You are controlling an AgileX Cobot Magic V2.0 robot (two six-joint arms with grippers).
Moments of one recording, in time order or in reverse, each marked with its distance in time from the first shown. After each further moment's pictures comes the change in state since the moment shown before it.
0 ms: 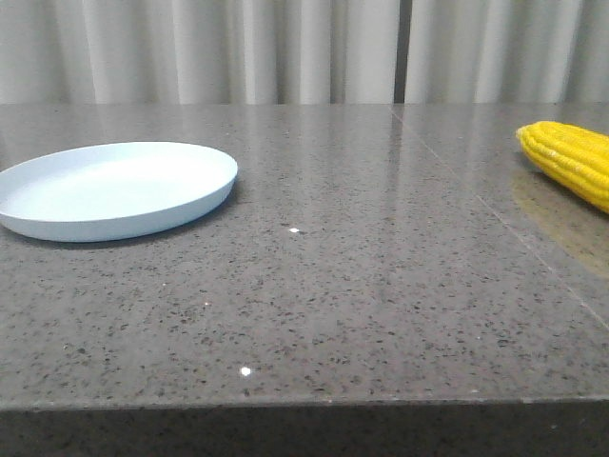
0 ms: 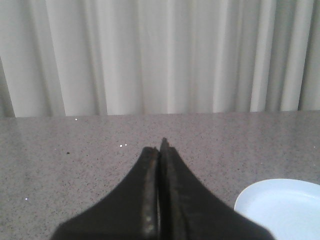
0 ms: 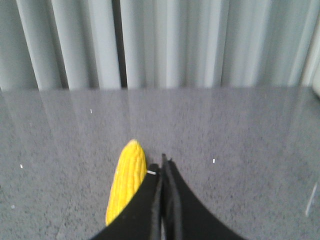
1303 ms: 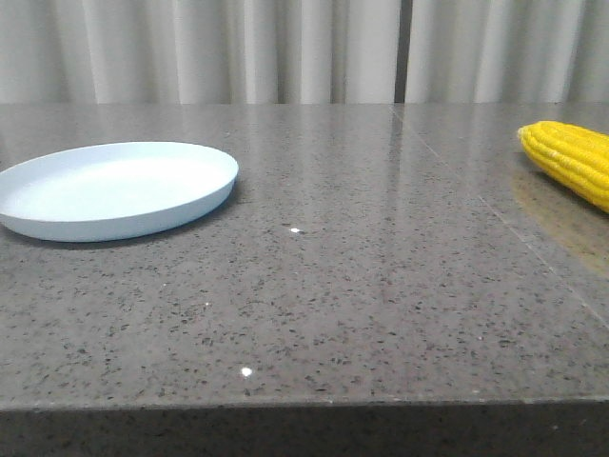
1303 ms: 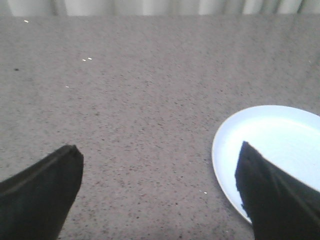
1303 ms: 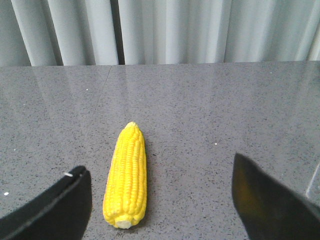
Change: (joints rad) left arm -0.099 0.443 -0.237 -0.058 0.234 0.010; right arm 0.000 0.071 -0.007 0.000 0.002 0.000
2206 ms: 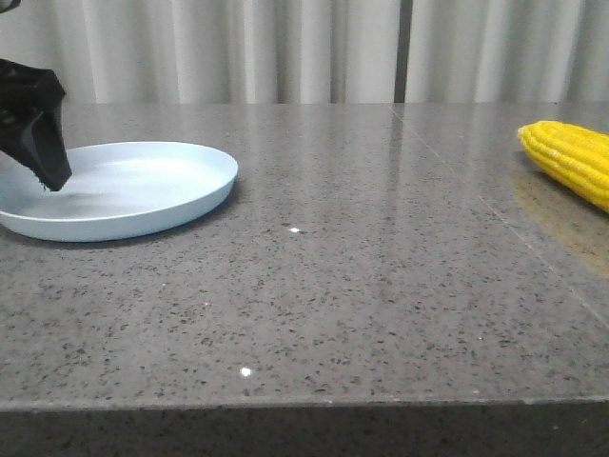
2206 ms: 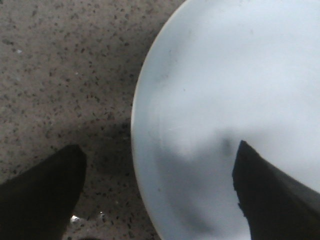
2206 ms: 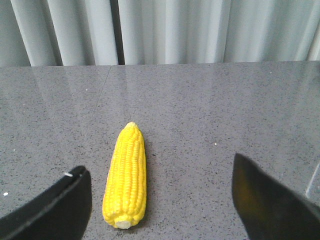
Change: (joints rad) left arm -0.144 0.729 -0.369 -0.051 0.276 0.000; right arm 0.000 0.000 -0.002 0.000 0.000 0.000
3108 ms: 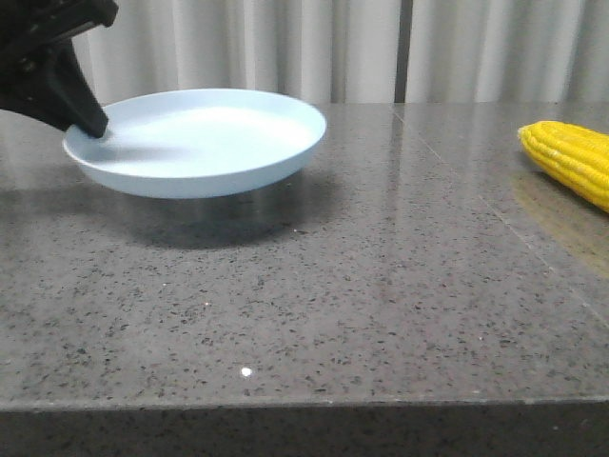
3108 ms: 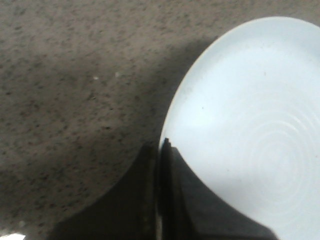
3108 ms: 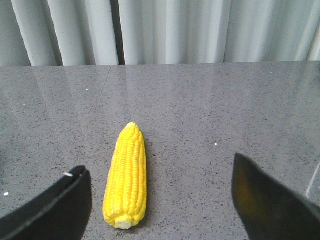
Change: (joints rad) left arm -0.027 -0.024 -0.019 -0.469 -0.075 0.191; right arm 0.000 0.000 0.000 0.000 0.000 0.000
